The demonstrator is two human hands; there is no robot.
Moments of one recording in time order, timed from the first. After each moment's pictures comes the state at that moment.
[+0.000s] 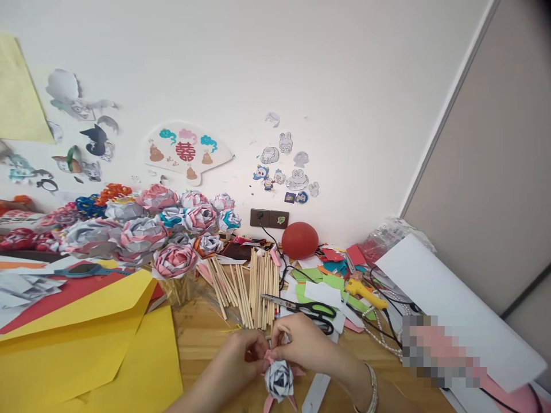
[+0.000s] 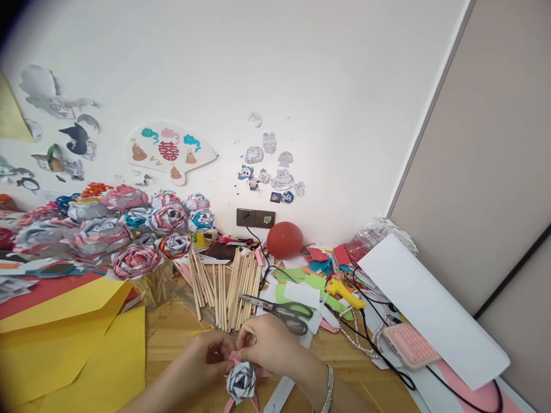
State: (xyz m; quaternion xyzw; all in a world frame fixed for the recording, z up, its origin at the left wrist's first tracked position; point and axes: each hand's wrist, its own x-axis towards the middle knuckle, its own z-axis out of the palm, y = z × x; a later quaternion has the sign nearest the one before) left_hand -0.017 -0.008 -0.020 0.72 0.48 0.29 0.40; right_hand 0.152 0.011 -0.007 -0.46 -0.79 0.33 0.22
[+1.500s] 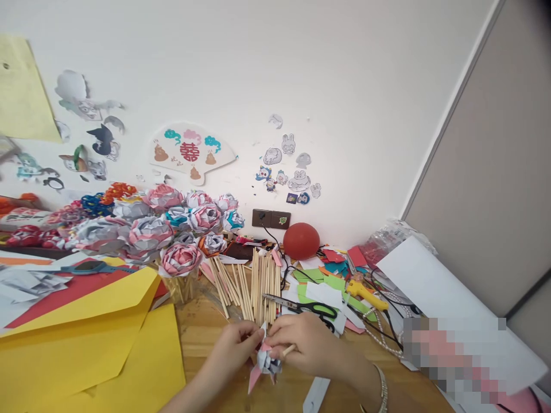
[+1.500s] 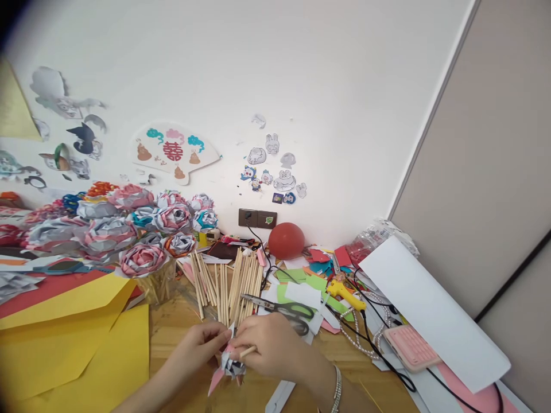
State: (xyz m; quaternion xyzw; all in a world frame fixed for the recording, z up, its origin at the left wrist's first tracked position) left_hand -0.022 -0.002 -0.012 0.61 0.50 0.36 0.50; right_hand 0.156 -0.005 0.024 -0.29 -0.93 0.14 0.19
